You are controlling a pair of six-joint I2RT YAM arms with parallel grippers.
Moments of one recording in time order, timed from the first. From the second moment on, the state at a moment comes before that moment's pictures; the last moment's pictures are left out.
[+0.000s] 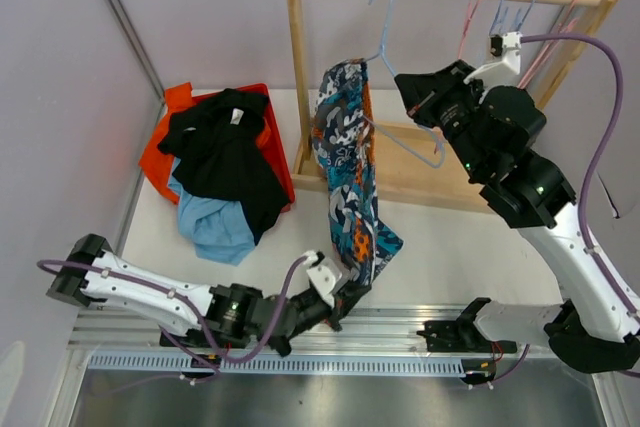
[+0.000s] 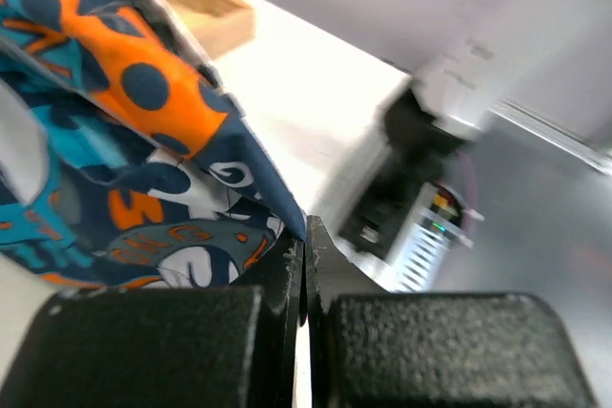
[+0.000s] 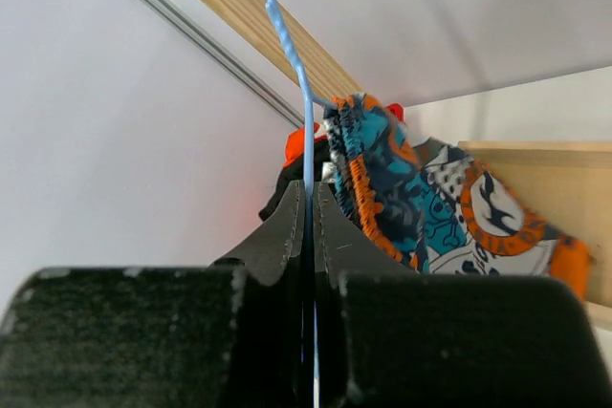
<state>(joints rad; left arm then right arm) -1.83 1.03 0.72 0.22 -0.78 -0.29 0.74 1.19 1.70 -0.42 0.38 0.66</state>
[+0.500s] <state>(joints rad) -0.96 1.21 1.20 -0.06 -0.51 -0.20 0.74 0.96 1.68 -0.46 0.46 0.71</state>
